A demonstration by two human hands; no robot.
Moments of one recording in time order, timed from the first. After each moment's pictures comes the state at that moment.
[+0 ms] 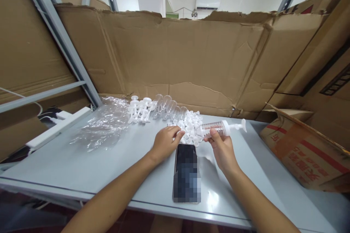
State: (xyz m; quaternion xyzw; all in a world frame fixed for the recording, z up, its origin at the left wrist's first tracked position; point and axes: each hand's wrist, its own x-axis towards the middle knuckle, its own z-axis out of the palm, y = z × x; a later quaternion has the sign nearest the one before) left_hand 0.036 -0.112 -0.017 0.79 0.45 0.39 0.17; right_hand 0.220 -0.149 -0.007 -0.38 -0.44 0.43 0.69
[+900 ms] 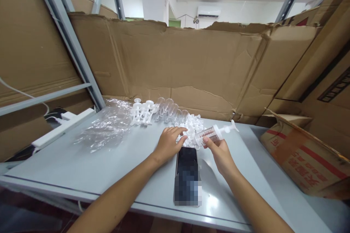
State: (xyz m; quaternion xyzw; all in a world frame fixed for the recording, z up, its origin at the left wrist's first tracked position) left_hand 0.038 -0.110 -0.016 0.81 0.41 0.40 0.13; right_hand 0.218 -0.153 -0.004 -0.42 -0.48 0.45 0.62
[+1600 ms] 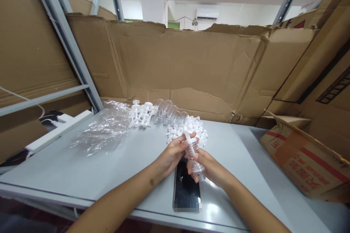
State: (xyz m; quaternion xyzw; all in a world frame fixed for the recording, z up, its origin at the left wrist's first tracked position) left_hand 0.052 -0.140 -0.010 0.45 0.19 0.44 0.75; right_hand 0.206 -0.168 -0.012 -0.31 -0.53 0.69 0.37
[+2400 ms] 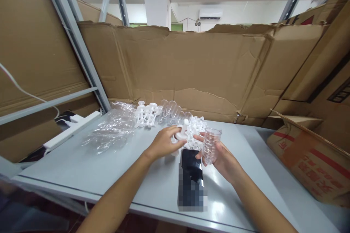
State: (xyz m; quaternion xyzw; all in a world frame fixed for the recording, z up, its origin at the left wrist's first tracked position) left_hand 0.008 -0.107 0.007 0.80 0.37 0.41 0.23; right_hand 0.220 -0.170 0.010 -0.27 -0.48 0.66 0.51
